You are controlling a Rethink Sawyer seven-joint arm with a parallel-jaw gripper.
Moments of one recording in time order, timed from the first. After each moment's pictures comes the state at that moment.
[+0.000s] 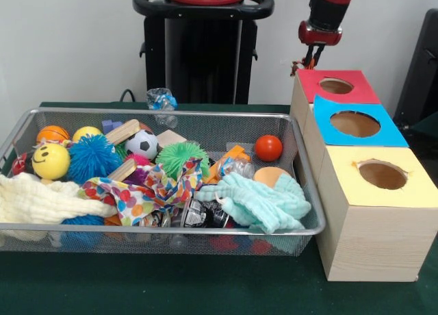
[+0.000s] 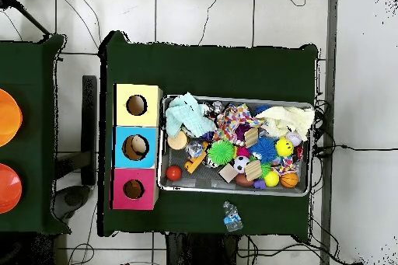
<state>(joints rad) 0.60 -0.42 0.08 2.48 0.27 -0.32 2.01</state>
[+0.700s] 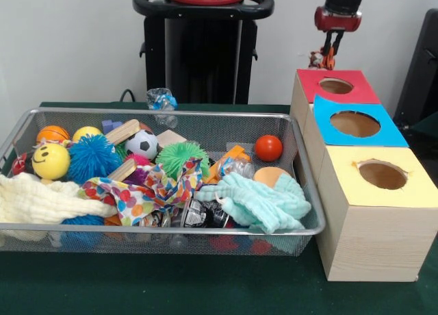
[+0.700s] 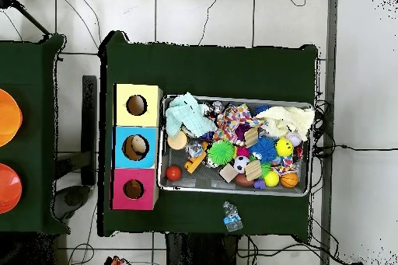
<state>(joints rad) 0.54 -0.68 0.08 2.51 0.27 -0.17 2.01</state>
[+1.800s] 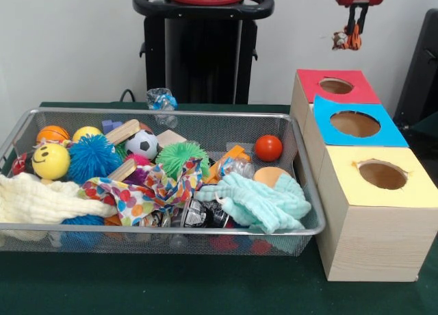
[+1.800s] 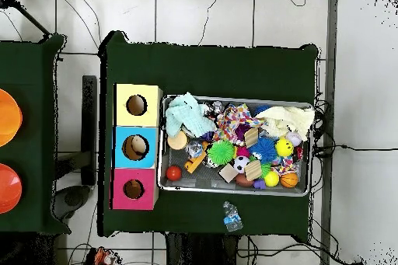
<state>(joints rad) 0.47 -0.99 0.08 2.53 0.27 0.01 2.01</state>
